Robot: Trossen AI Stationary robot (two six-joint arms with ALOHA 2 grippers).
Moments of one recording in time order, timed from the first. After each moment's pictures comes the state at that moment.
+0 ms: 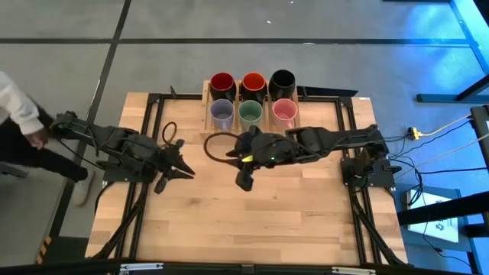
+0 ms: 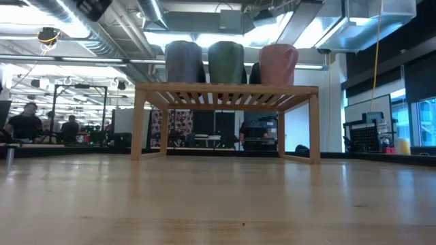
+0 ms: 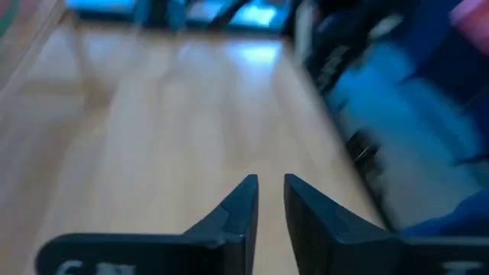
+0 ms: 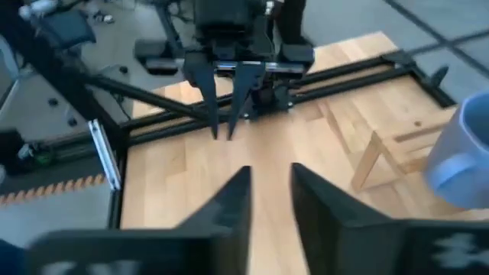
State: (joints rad) left arm -0.32 0.71 0.77 -0.52 -0.05 -0.24; right arm 0.23 1.89 2.15 -0.80 0.25 0.39
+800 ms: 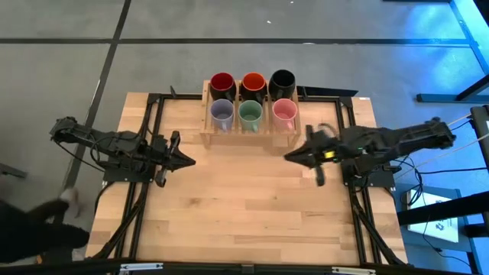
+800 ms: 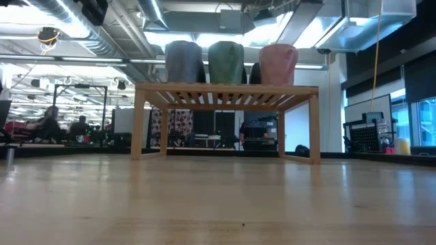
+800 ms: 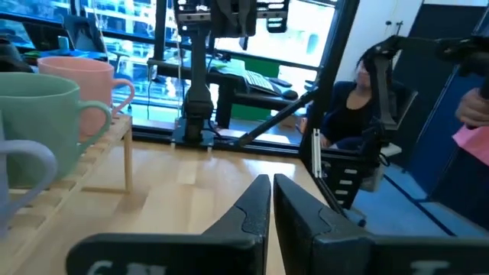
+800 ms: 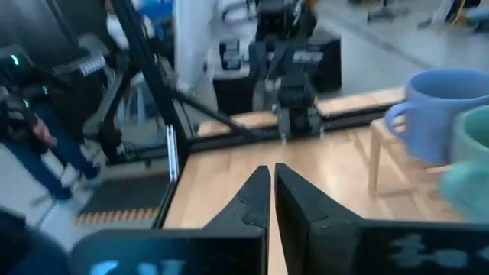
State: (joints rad) left arm -0.29 0.50 0.48 0.02 -0.17 -0.20; right arm 0.23 1.00 1.01 -0.20 0.09 0.25
